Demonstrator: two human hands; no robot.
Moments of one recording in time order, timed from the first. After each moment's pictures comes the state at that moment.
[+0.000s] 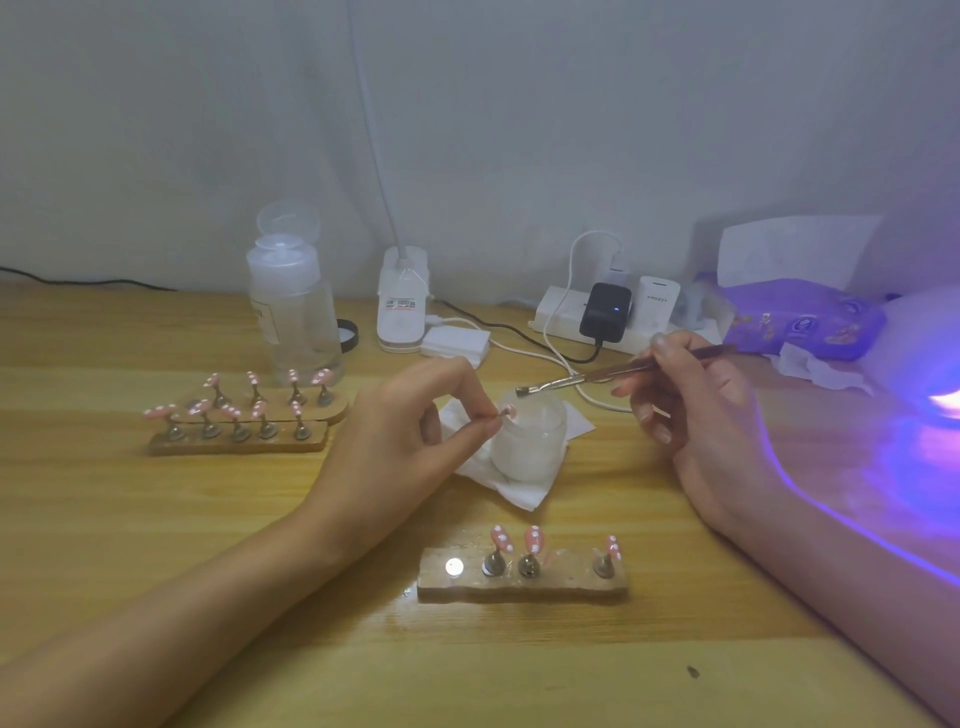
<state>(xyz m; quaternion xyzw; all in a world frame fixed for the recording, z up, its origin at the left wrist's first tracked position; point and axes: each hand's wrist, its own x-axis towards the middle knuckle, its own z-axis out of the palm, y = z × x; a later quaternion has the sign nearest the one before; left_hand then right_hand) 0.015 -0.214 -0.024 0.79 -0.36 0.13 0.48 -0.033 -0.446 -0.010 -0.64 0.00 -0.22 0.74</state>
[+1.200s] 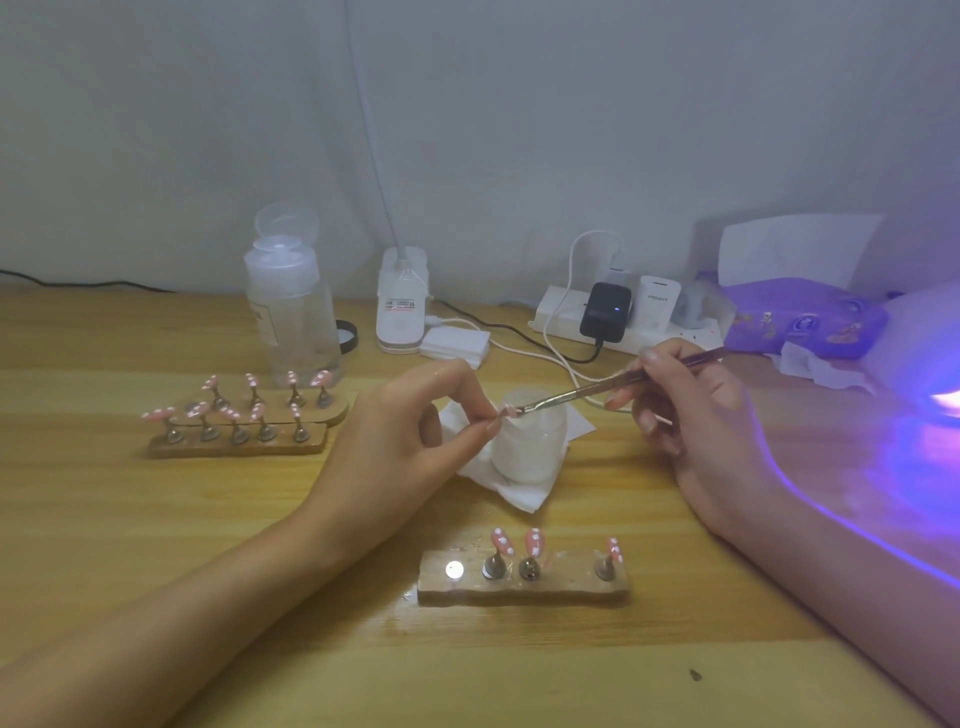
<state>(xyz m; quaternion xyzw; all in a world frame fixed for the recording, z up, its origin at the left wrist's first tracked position) 0.013 -0.214 -0.022 0.79 -0.36 0.12 0.49 -0.033 -0.446 -0.012 -0.66 0.03 -0.22 0.72</state>
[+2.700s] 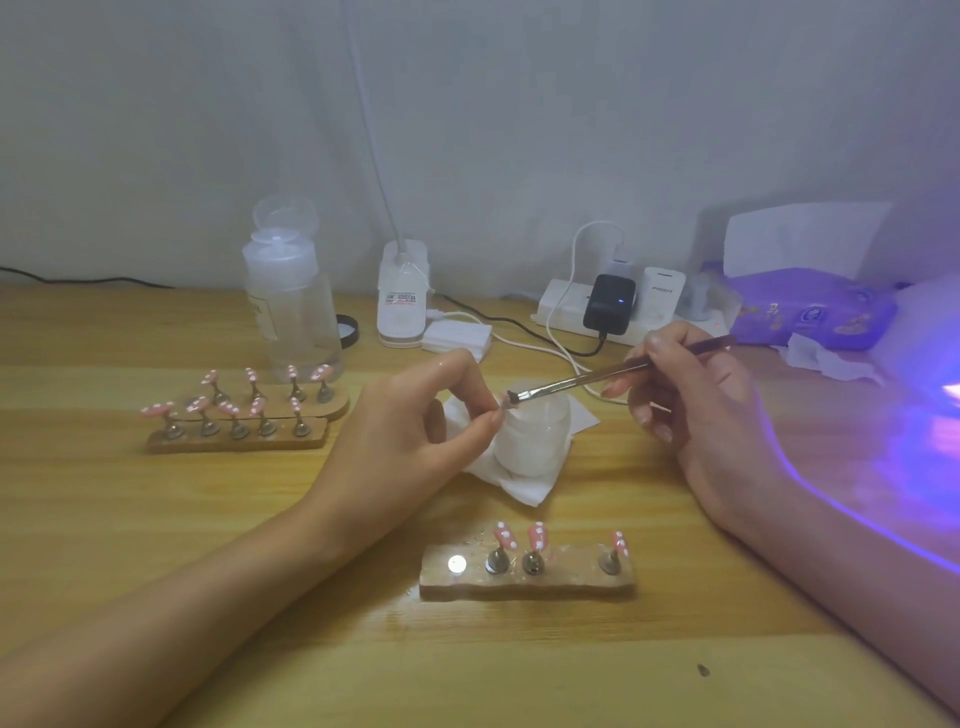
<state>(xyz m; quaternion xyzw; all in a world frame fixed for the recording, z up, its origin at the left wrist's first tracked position) 0.013 -0.215 -0.022 0.79 -0.36 0.10 0.48 -0.035 -0.445 -0.011 -0.66 -0.01 -0.21 0.72</state>
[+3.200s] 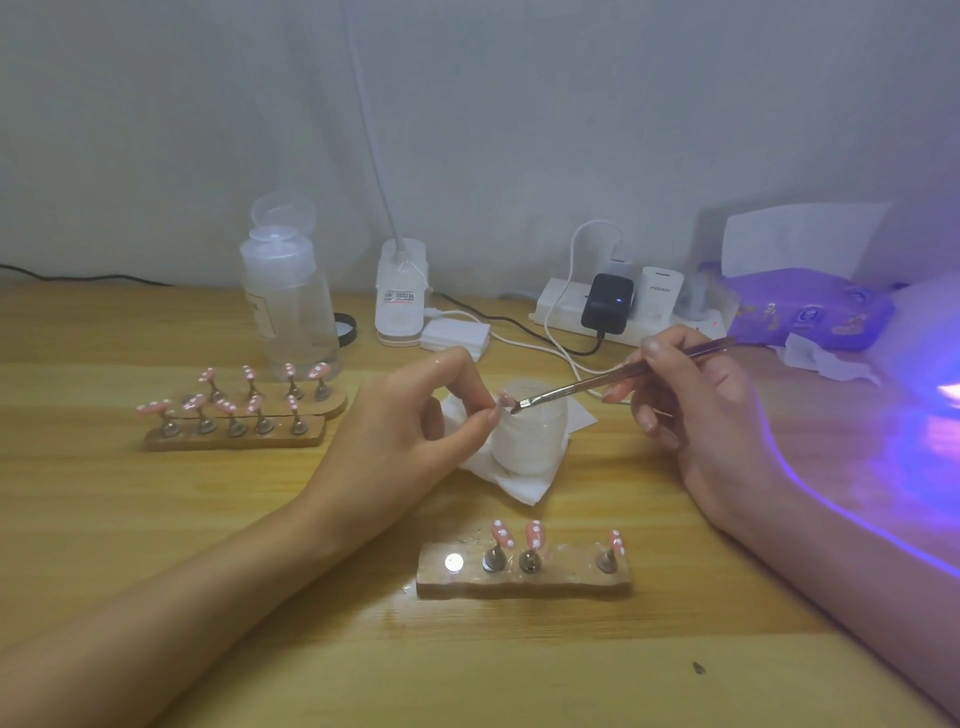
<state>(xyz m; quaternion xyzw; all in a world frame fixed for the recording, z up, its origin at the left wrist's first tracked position) 0.014 -0.215 -0.023 0.79 -0.36 0.09 0.49 -0.035 -0.445 -0.013 -0.67 0.00 -0.21 0.71</state>
